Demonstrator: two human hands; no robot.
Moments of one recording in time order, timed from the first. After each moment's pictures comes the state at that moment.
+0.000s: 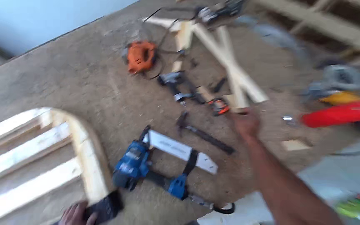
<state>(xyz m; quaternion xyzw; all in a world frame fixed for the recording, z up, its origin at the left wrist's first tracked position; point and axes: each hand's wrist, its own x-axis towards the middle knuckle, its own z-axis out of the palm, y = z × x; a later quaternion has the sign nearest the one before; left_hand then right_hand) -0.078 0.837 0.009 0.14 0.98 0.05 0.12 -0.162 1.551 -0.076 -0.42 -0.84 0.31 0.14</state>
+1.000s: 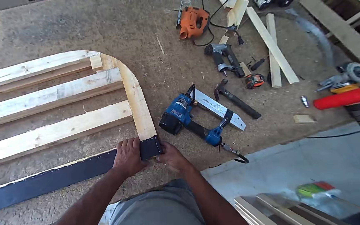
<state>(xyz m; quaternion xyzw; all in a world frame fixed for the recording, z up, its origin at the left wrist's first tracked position) -0.077 0.831 0.023 0.18 0.95 0.02 0.25 -0.029 1.032 -0.025 -0.18 -0.52 0.78 -0.29</state>
